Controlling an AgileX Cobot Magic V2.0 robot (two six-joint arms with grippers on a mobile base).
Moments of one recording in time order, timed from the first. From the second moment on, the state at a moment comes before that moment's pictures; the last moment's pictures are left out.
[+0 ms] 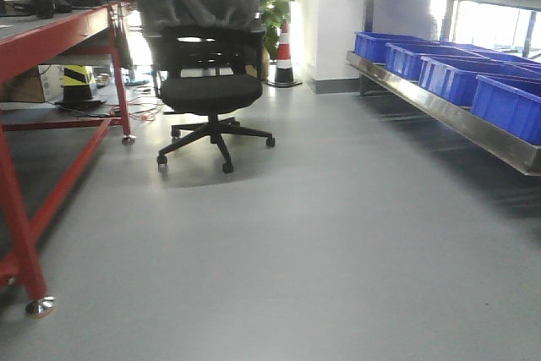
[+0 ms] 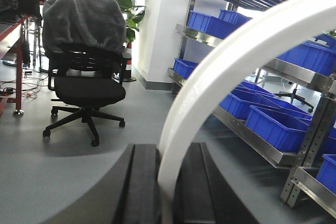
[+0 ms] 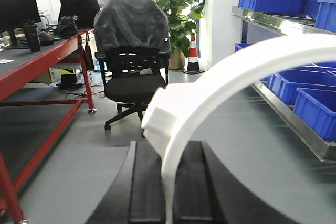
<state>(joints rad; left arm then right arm) -0.16 0.42 -0.54 -0.19 0.16 0.03 0.02 0.39 -0.73 0.11 0.44 -0.01</state>
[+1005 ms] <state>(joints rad) -0.16 0.42 -0.54 -0.19 0.16 0.03 0.02 0.39 -0.73 0.11 0.44 -0.01</state>
